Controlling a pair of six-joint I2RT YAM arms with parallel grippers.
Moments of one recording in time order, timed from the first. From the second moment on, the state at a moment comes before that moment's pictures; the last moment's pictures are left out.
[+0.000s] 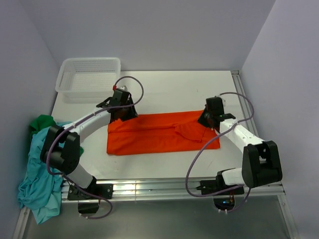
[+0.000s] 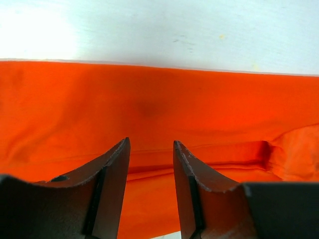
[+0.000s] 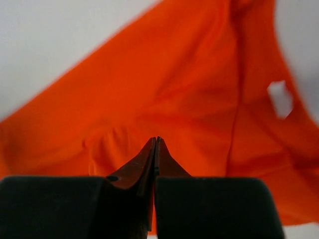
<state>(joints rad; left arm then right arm) -0.46 1.60 1.09 -0.34 -0.04 -0.68 0.15 1.34 0.78 -0.29 0.07 0.70</state>
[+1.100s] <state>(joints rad) -0.29 1.58 0.83 -0.27 -0.10 -0.74 0.31 1.58 0.86 -0.54 0.30 1.02</state>
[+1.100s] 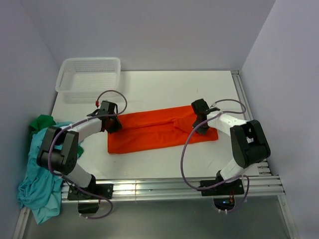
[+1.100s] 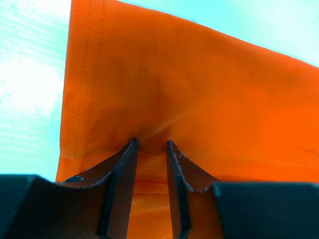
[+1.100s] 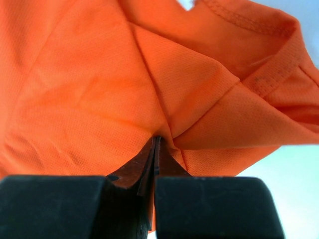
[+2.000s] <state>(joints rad) -0.68 1.33 0.55 -0.19 -0.10 -1.07 0.16 2.01 1.42 -0.60 0.26 0.83</state>
